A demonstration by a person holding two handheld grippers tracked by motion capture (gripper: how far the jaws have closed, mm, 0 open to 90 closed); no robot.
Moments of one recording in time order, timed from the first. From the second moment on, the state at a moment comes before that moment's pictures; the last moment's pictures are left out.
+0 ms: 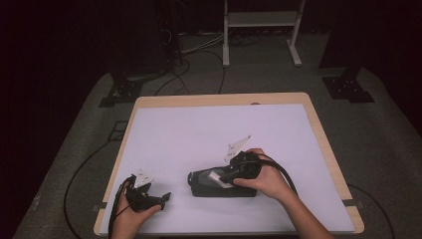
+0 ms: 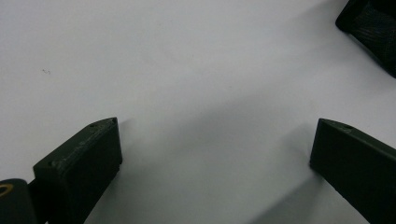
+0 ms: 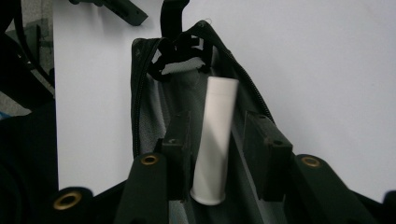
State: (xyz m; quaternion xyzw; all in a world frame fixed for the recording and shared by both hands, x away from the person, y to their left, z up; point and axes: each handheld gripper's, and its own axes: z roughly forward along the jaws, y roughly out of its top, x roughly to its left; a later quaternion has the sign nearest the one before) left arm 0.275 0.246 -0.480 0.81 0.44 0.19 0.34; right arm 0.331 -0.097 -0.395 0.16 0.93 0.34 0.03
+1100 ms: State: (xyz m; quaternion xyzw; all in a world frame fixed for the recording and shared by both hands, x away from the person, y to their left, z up) left arm 0.274 0.246 -0.480 0.81 0.43 0.19 0.34; right arm 0.335 -0.174 -0.387 0.29 0.86 0.40 0.13
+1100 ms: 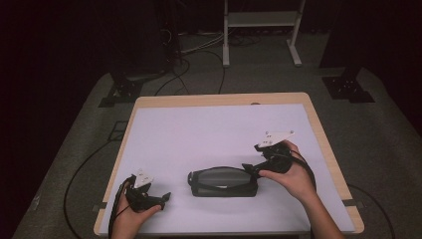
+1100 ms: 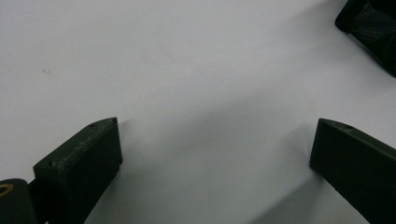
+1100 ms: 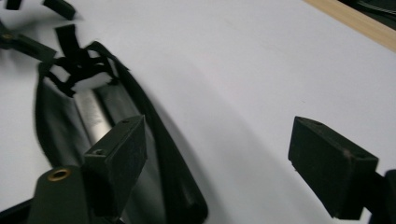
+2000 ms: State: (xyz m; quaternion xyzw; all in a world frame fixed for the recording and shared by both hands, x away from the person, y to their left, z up) left arm 0.274 0.246 -0.480 0.81 0.43 0.19 0.33; right arm 0.321 -0.248 -0.423 0.40 0.82 0.37 0.17
